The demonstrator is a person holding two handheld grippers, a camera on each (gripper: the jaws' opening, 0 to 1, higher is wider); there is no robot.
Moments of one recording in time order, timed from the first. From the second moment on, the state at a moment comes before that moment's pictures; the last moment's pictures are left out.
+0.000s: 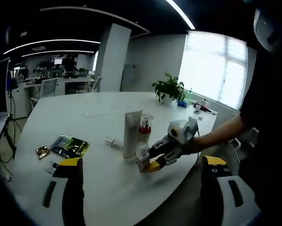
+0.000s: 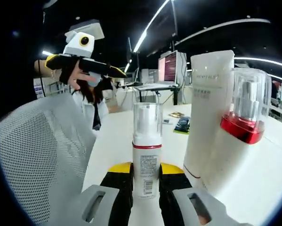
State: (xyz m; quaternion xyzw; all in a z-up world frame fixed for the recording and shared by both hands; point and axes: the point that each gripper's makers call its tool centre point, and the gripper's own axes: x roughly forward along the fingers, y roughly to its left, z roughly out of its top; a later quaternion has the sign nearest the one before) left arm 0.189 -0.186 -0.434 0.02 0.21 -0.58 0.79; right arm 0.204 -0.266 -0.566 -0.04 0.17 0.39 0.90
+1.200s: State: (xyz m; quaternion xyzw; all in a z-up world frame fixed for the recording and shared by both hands) left arm 0.183 -0.192 -0.443 0.04 0.22 -0.59 0.78; right arm 0.180 -0.292 -0.595 -0.10 0.26 0.36 0.89
